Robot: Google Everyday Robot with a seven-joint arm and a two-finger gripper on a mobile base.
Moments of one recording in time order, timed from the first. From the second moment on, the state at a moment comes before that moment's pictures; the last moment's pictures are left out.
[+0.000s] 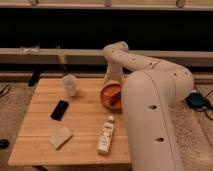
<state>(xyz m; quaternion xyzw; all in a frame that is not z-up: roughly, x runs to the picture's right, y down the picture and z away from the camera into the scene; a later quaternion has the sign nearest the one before) 0.057 -0.018 0.898 -0.21 0.25 0.73 0.60</state>
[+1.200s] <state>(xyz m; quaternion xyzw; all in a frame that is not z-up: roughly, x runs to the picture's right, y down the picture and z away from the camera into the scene) -0.106 0.089 0.810 -0.26 0.24 0.60 0.72</state>
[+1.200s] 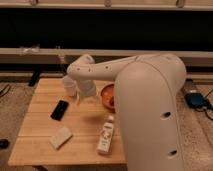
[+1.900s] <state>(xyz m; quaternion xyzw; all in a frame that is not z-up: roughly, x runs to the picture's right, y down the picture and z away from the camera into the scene) -0.202 0.113 0.825 -0.31 0.24 0.57 0.72</state>
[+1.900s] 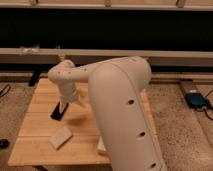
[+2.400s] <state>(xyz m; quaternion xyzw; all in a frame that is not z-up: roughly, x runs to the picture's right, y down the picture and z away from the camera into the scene) -0.258 0.106 0.837 -0.34 0.22 0.60 0.70</state>
